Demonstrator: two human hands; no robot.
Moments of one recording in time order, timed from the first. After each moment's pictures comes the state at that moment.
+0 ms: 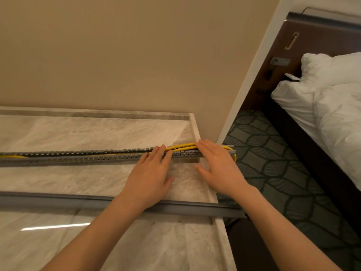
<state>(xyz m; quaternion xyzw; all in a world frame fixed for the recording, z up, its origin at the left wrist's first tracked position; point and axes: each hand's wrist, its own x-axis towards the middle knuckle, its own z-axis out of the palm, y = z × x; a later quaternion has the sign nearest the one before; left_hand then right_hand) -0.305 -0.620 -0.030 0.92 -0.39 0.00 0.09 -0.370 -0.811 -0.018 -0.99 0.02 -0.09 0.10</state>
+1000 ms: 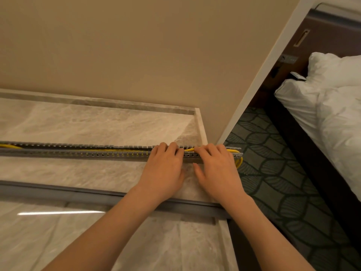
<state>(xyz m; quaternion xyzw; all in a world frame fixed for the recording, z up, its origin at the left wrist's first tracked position) -0.306 -0.643 -0.027 0.92 -0.38 0.05 0.10 -0.372 -0.777 -0.015 -0.99 0.07 -0.11 0.02</state>
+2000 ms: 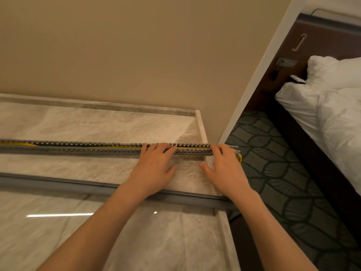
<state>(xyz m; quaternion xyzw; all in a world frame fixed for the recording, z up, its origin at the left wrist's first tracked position) -0.302 -0.612 -0.026 0.92 -0.36 0.00 0.18 -0.384 -0.792 -0.018 -0.98 0.14 -0.09 0.09</state>
